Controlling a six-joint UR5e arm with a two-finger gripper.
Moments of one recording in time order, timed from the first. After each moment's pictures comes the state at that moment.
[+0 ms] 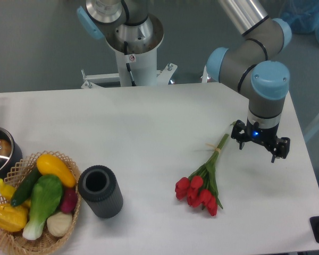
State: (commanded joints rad) arm 2.74 -2.03 -1.58 -0.88 1.58 1.31
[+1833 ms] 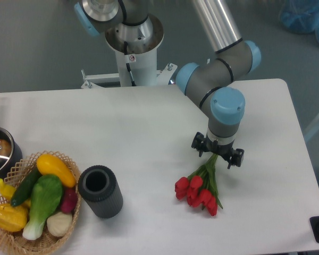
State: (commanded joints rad) arm 2.60 -2.07 -1.68 -0.87 1.52 1.06
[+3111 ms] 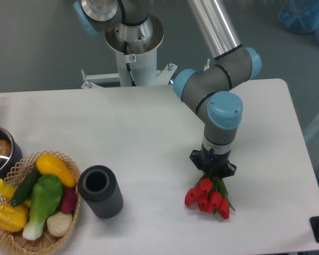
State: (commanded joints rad) arm 2.61 -2.05 -1.63 -0.84 1.49 1.04
